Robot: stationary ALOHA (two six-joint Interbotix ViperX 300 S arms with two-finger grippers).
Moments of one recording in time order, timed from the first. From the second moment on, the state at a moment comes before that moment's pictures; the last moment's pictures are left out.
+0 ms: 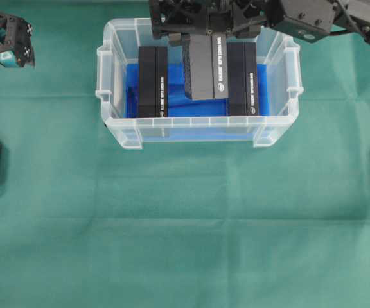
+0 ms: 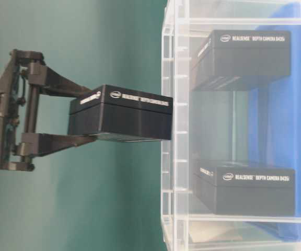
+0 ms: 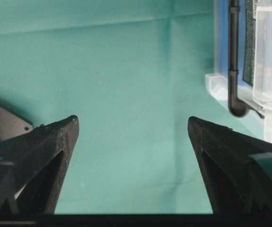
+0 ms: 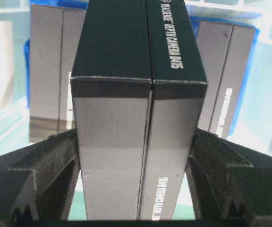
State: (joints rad) left arm 0.52 -0.60 0.52 0.07 1.33 -1.00; right arm -0.25 0.30 -0.61 -0.19 1.65 1.32
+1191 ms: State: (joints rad) left arm 0.52 -0.60 0.52 0.07 1.33 -1.00; right arm -0.24 0.30 -0.68 -0.21 1.71 1.32
